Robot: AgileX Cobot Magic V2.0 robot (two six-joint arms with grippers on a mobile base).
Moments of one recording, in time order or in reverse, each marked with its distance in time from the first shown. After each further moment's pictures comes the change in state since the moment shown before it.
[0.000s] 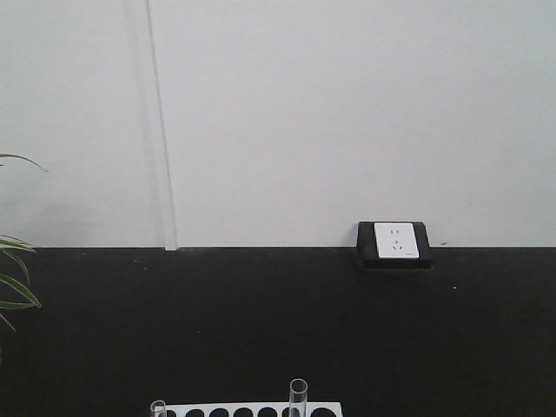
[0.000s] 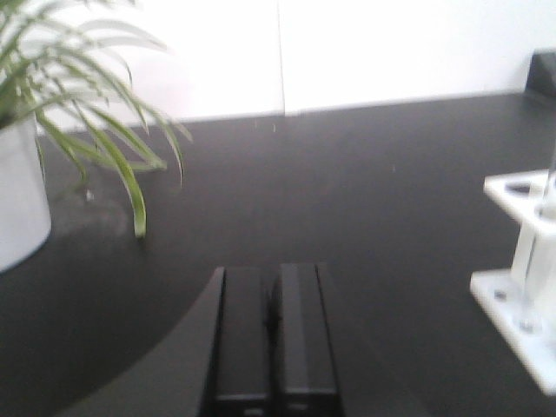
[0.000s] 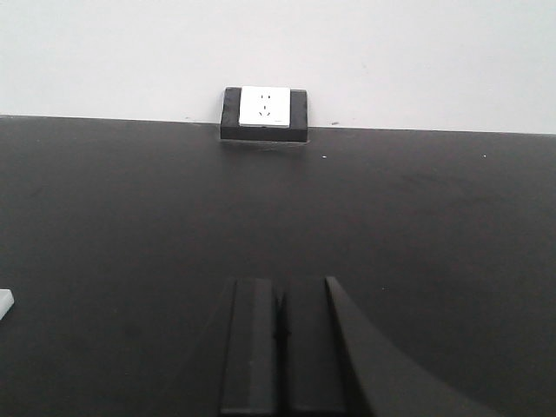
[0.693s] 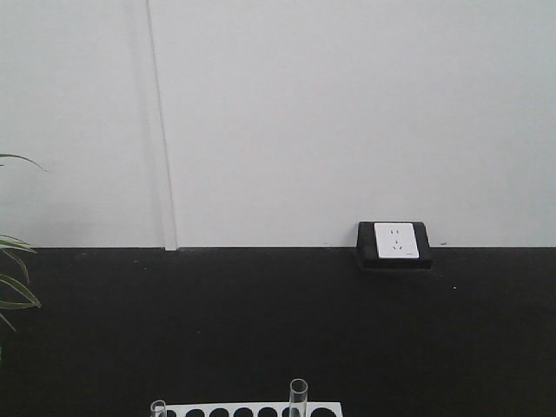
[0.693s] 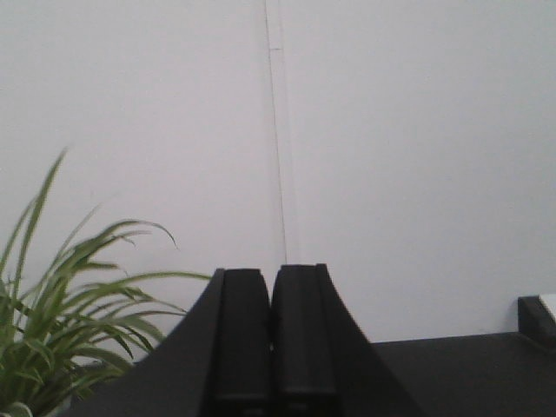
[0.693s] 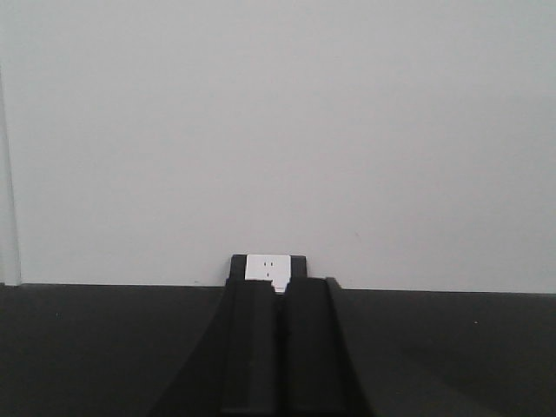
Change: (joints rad) left arm 0.000 0.066 -0.326 0.001 -0.128 -0.002; right arm 0.000 0.106 -0.334 0.010 -0.017 0.001
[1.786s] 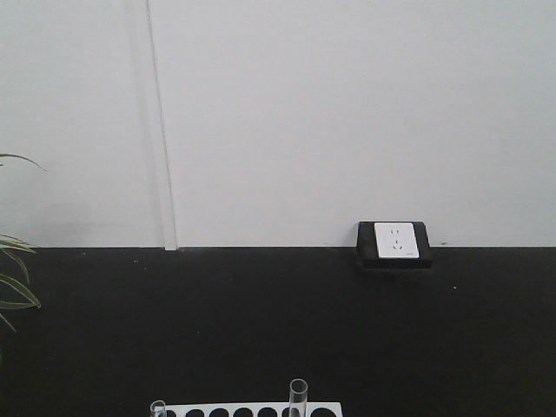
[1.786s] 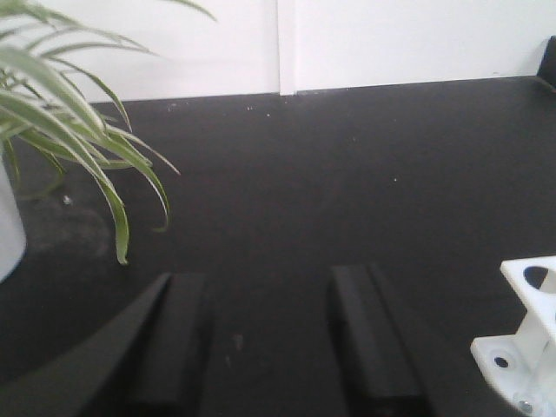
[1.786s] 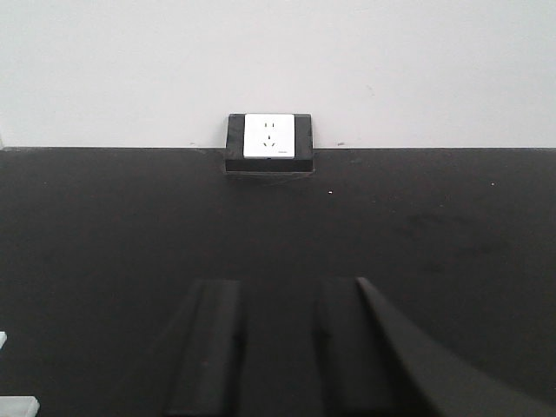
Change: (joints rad) left arm -0.003 0.577 0.006 -0.065 -0.006 0.022; right arm 0.000 0.426 -0.147 0.029 0.072 0.000
